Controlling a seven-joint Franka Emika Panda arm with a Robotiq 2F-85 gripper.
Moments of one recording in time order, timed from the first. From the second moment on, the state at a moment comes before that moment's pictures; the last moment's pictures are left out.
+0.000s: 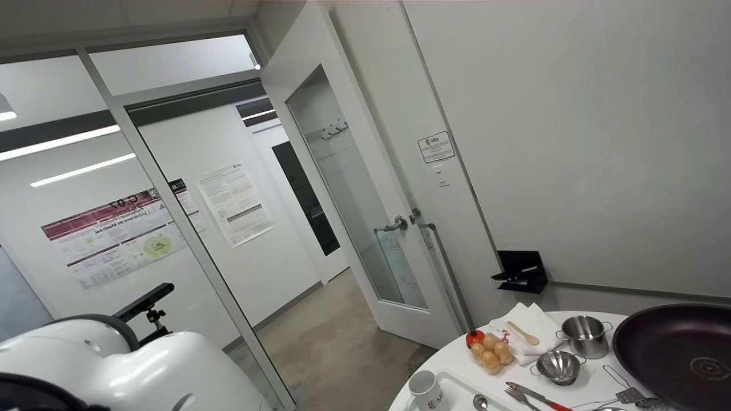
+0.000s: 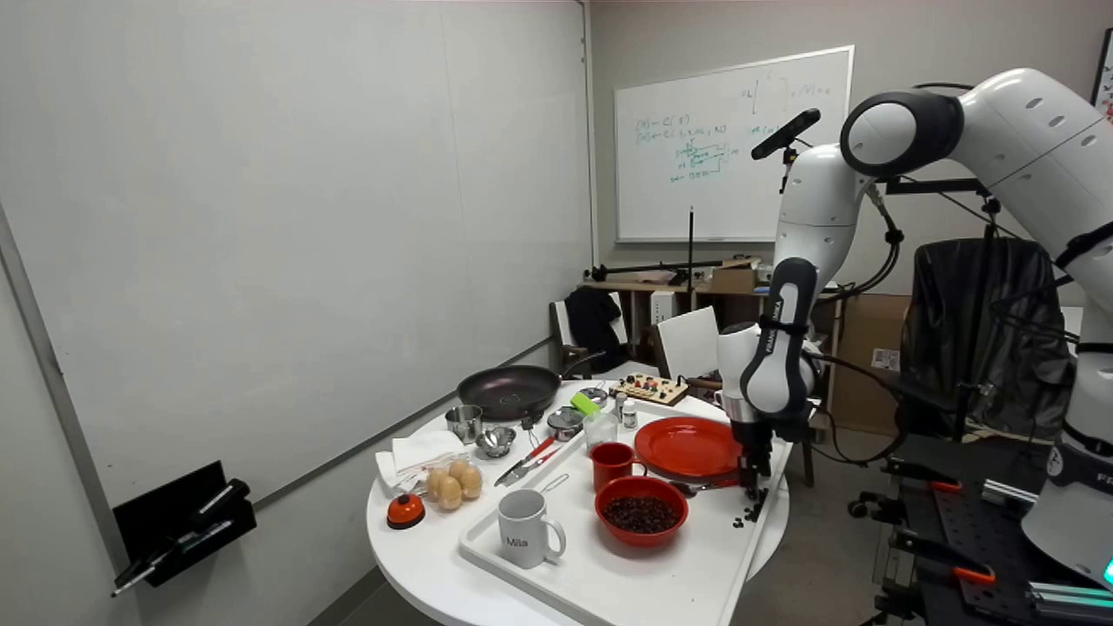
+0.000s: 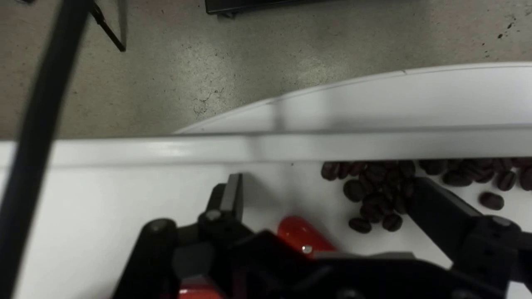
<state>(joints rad) -0.17 0.69 -0.11 -2.34 -0.07 2.89 -0.09</state>
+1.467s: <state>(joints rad) -0.18 0.68 -0.12 -2.31 -0.08 2.95 -0.13</state>
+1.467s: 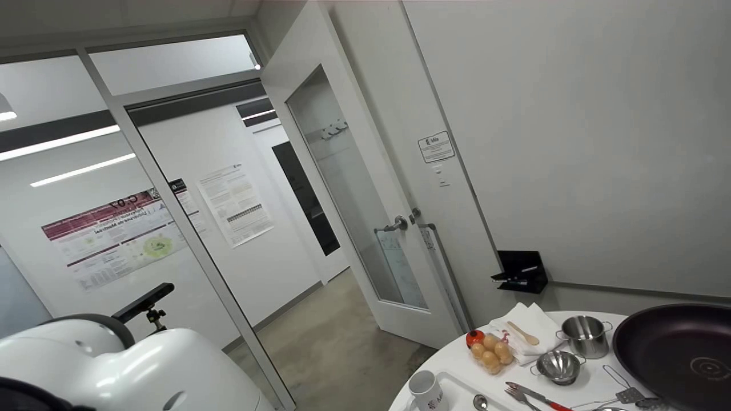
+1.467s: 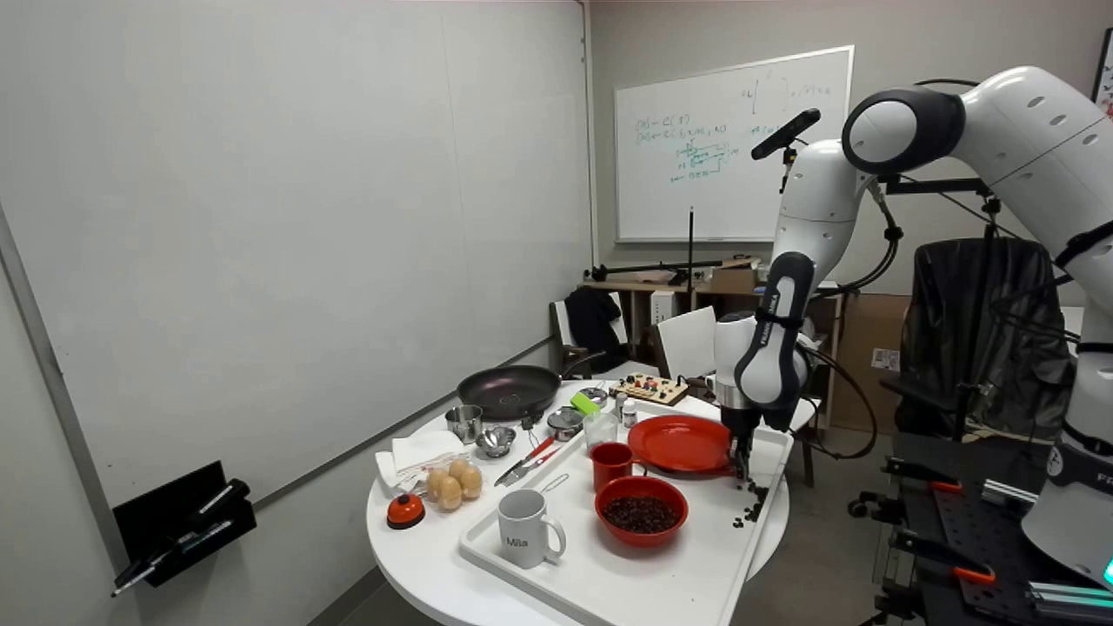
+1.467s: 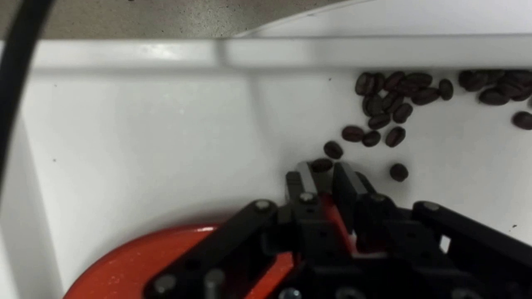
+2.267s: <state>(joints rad) -0.18 0.68 -0.11 -2.32 -0.08 2.97 -0.14</state>
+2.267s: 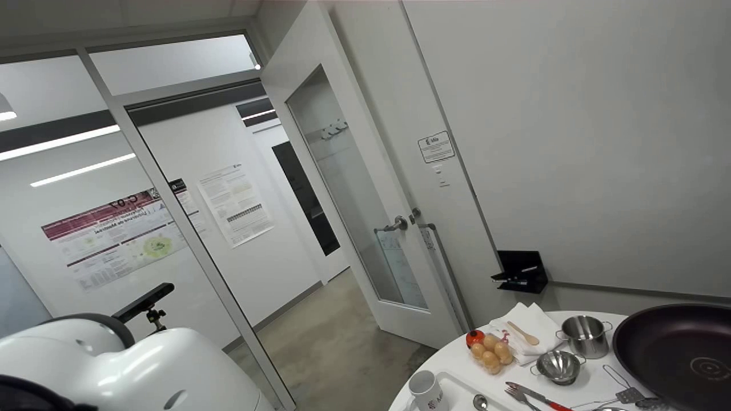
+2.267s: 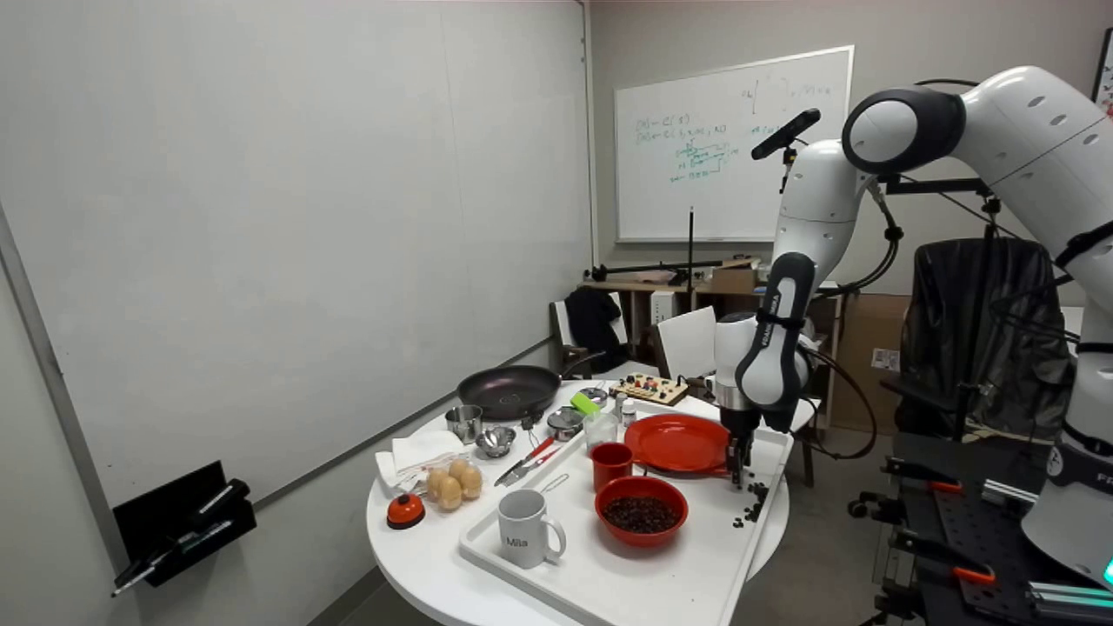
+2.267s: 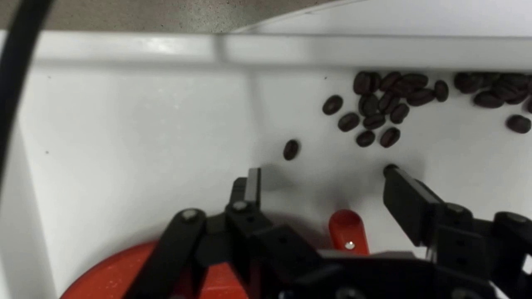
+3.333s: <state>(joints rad) -0.15 0.63 -0.09 -2.33 -0.11 2.98 -0.16</state>
